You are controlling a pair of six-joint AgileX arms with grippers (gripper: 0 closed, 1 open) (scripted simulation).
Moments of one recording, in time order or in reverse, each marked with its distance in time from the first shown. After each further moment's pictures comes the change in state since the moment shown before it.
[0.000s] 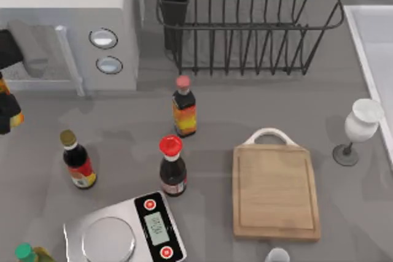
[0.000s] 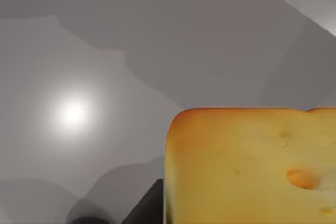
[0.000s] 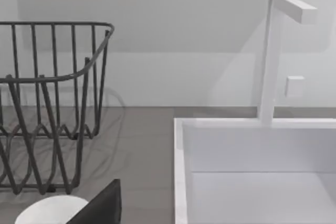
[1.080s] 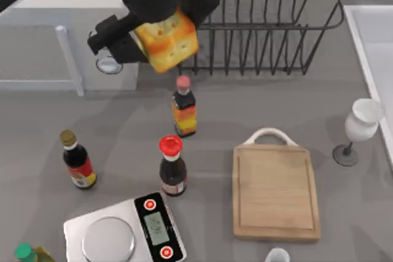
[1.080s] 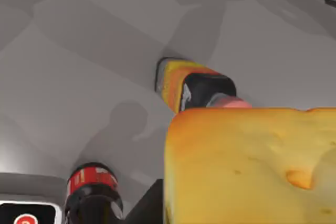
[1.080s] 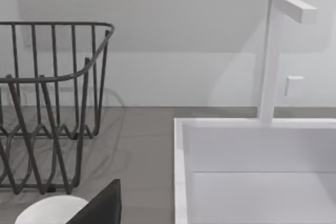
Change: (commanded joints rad) left arm -0.563 0.293 0.627 -0.122 -0.022 -2.098; right arm 0.000 0.000 0.000 0.000 0.000 0.000
